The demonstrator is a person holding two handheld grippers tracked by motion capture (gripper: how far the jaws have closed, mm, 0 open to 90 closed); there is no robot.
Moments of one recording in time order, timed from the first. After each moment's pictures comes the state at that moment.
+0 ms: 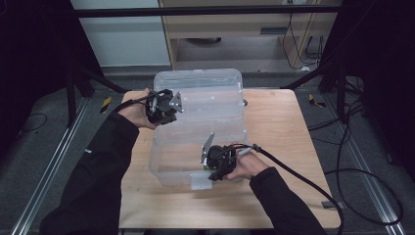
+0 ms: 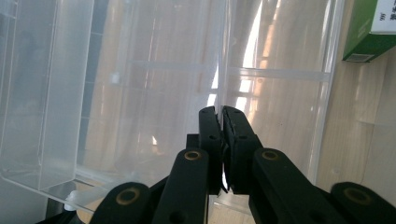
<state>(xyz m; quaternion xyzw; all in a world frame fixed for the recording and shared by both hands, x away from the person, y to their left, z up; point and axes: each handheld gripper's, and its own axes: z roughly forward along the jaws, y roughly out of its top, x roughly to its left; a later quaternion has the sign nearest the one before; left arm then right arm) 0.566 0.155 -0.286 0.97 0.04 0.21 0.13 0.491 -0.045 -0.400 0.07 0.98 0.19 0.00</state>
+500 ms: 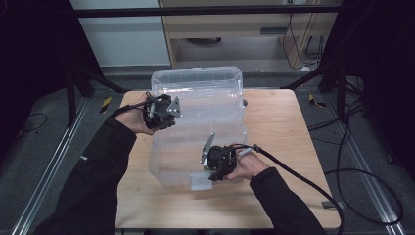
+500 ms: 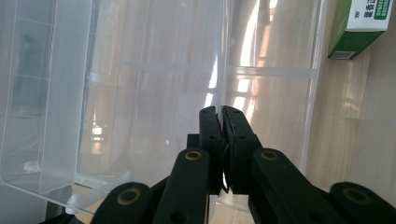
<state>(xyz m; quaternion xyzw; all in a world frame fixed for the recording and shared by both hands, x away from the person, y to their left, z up) 0.548 0.158 -0.287 0.97 0.04 0.22 0.13 0.490 -0.046 -0.400 0.07 0.98 0.19 0.00</state>
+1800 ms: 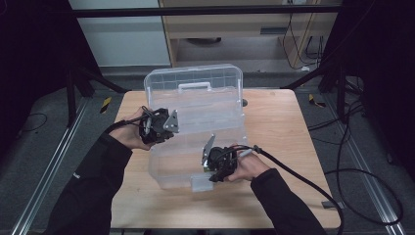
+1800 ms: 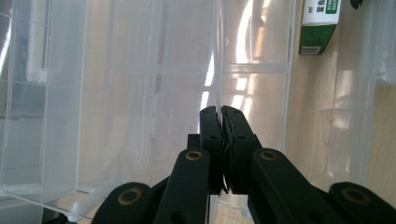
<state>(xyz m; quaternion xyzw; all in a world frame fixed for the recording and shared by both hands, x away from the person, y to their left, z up) 0.509 0.162 -0.295 0.97 0.04 0.22 0.13 0.487 -0.047 -0.400 0.06 0.98 0.19 0.00</state>
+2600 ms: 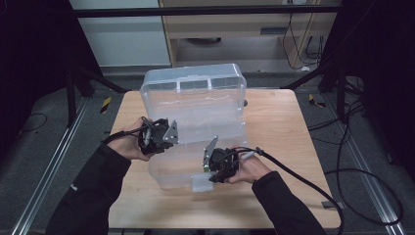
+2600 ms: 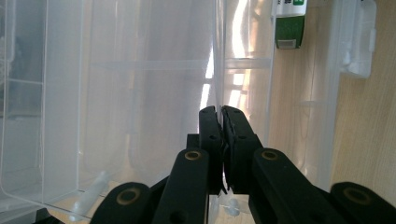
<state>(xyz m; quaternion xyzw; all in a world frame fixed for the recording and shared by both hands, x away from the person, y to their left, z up) 0.487 0.162 -0.306 0.97 0.04 0.21 0.13 0.481 -0.051 -0.400 0.06 0.98 0.21 0.02</state>
